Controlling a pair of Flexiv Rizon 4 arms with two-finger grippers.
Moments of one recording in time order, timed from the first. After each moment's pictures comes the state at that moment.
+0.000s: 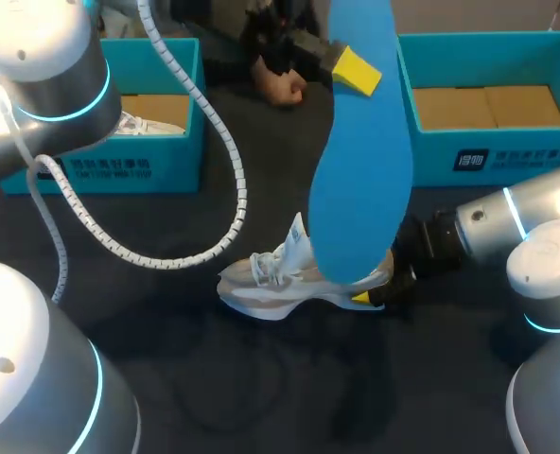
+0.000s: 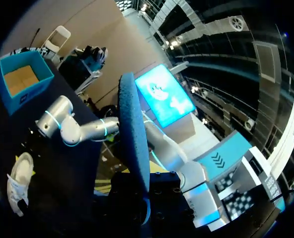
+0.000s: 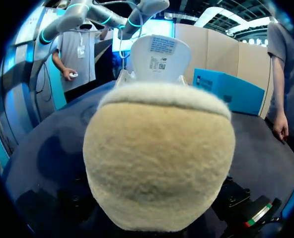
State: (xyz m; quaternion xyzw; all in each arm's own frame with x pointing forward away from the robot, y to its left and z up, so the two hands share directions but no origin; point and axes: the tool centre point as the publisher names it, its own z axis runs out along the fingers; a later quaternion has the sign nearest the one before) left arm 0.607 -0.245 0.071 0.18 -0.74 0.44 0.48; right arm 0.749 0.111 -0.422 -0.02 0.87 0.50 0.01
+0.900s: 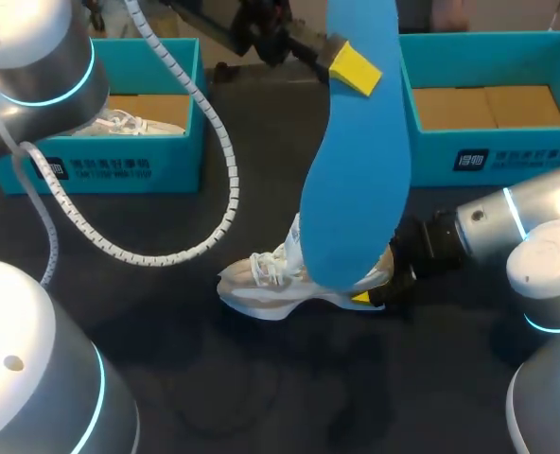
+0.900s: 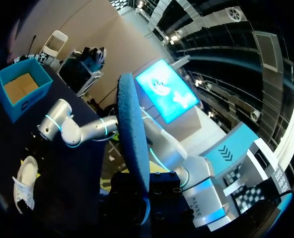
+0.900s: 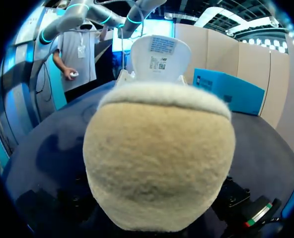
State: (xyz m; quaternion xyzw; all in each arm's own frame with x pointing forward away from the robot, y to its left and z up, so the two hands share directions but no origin) left arm 0.586 -0.242 0.089 0.16 -0.77 0.44 0.43; right arm 0.749 0.111 -0.422 -0.02 0.87 0.50 0.01
